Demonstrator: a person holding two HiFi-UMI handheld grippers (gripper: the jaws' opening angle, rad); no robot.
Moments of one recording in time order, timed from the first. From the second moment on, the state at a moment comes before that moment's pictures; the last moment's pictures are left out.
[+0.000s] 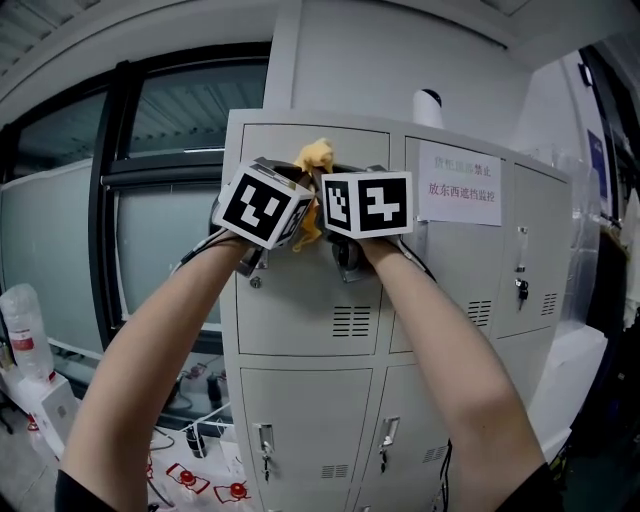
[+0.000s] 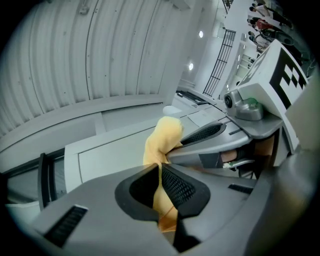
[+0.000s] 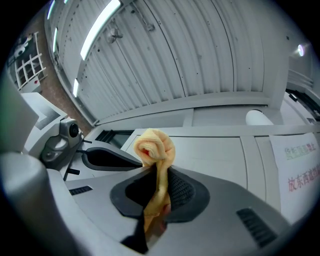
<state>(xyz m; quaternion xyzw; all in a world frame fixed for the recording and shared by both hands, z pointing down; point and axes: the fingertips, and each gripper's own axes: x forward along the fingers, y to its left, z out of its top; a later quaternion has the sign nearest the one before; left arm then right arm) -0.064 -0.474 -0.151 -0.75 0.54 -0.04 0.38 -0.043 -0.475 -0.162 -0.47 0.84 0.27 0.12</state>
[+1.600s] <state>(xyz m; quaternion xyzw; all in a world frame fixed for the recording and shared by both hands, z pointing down) 0.046 -0.470 -0.140 -0.78 0.47 -0.04 0.42 0.066 -0.466 -0.152 -0.49 0.82 0.26 0.13</state>
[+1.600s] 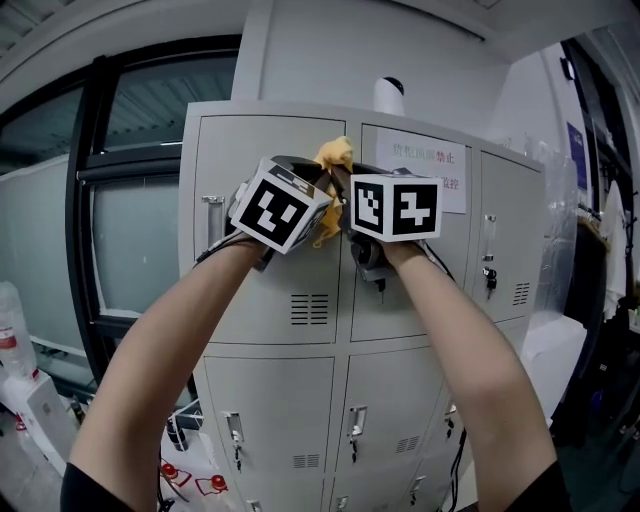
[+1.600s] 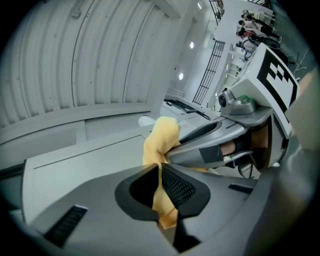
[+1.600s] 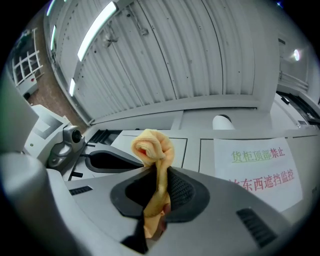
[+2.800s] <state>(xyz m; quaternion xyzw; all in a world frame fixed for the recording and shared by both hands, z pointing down) -0.164 -0.458 -0.065 -0.74 0.56 -0.11 0.35 -0.144 -0.459 -0.080 -0.40 0.89 0.21 0.09</state>
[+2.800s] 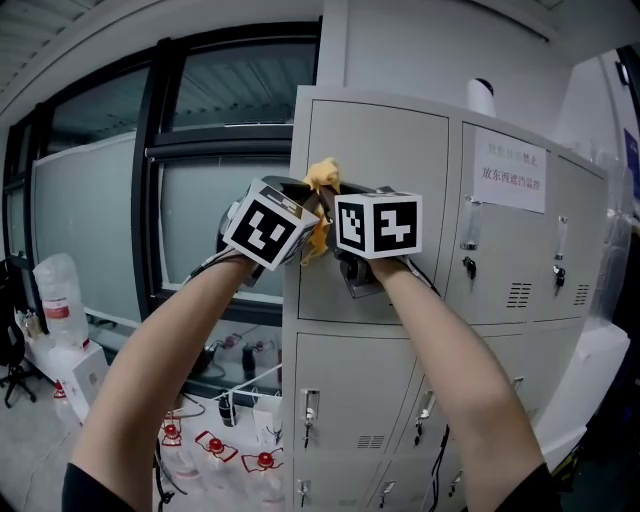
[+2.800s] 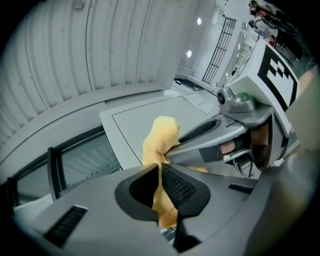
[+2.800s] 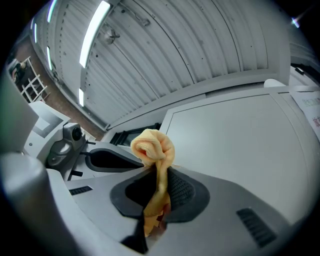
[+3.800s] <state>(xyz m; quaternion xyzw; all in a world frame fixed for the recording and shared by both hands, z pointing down) -0.143 -0.469 -0.058 -0.76 0.56 -0.06 0.33 -0.127 -0.475 -0.073 -0.42 0.87 0.25 0.09</state>
